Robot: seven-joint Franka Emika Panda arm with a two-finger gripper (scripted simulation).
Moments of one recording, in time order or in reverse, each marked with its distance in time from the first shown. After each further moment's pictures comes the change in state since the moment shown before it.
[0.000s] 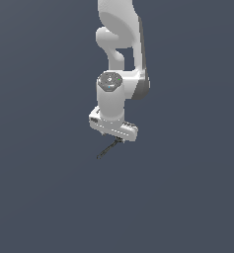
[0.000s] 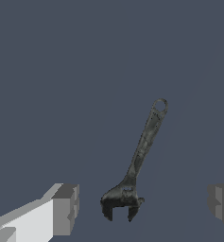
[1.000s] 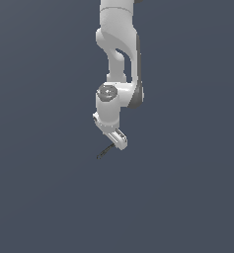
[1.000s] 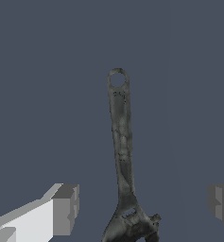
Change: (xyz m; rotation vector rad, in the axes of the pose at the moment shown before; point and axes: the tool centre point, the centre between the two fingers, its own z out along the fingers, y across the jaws) arm -0.018 0.026 0.062 -0.005 0.020 0.468
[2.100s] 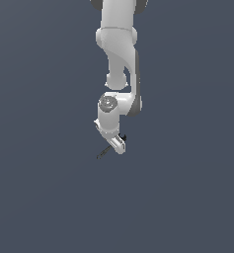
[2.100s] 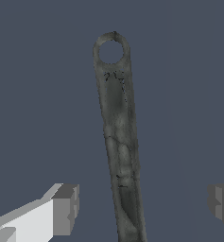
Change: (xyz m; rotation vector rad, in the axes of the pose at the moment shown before) arm -0.001 0.004 0.050 -0.001 0.002 0.036
